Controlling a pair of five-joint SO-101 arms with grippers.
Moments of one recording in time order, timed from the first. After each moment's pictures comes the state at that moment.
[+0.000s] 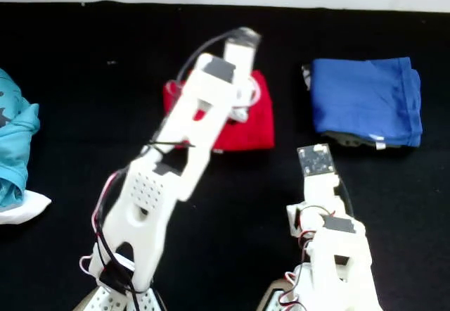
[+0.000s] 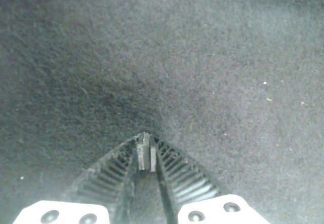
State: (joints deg) left arm 21.9 50.5 -52.8 82.2 2.1; right arm 3.5 -45.9 85.8 36.4 18.9
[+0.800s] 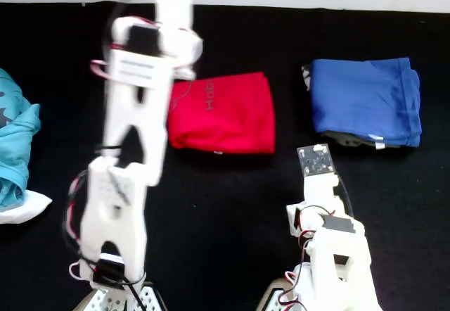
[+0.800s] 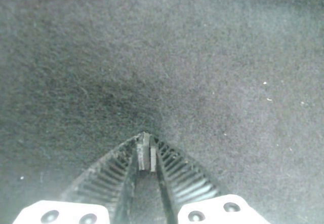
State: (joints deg) left arm 4.0 40.8 -76.7 101.6 -0.2; right arm 3.5 -46.0 85.8 36.4 18.9
